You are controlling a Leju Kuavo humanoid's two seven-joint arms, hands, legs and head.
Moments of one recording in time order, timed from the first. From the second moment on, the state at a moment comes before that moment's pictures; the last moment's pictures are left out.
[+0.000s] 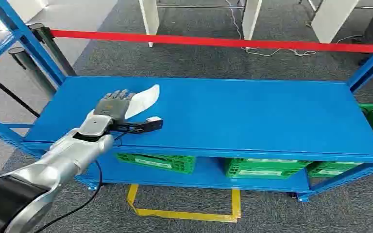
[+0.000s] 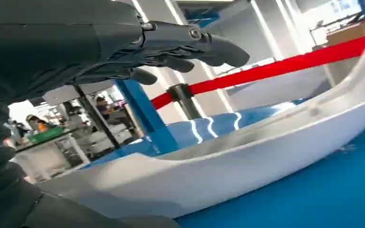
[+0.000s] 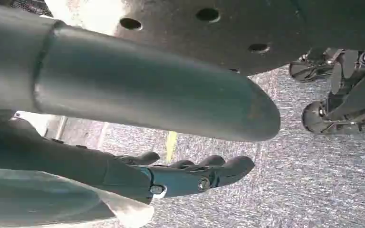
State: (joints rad) left arm -0.87 -0.09 -0.47 -0.41 -1.20 0.22 0.20; right arm -0.03 0.13 -0.53 -0.19 0.64 0.05 0.21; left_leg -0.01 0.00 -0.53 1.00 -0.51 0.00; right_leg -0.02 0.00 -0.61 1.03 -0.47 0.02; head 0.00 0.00
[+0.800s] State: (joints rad) left arm -0.87 -0.05 -0.45 -0.38 -1.22 0.21 0.22; right arm -0.03 0.13 -0.54 -0.19 0.66 0.05 0.21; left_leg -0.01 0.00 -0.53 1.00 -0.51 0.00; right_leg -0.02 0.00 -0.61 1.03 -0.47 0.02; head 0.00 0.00
